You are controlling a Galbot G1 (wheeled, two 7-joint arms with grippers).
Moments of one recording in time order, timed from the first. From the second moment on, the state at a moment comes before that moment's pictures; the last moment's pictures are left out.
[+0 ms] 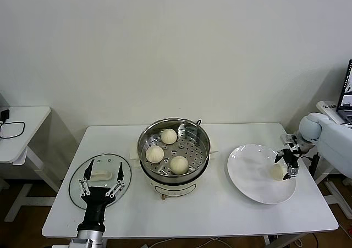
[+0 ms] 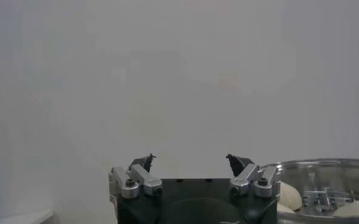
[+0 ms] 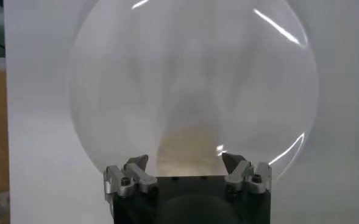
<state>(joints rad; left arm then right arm) 1.71 -1.40 -0.49 -2.18 0.09 -0.19 -0.15 0.12 0.73 -0.98 0.79 -0.01 0.09 -1.19</state>
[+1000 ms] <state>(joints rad) 1.70 -1.40 -0.48 -2.19 0.09 -0.19 -0.16 0.31 0.77 -1.09 0.89 0.06 0.07 -1.26</state>
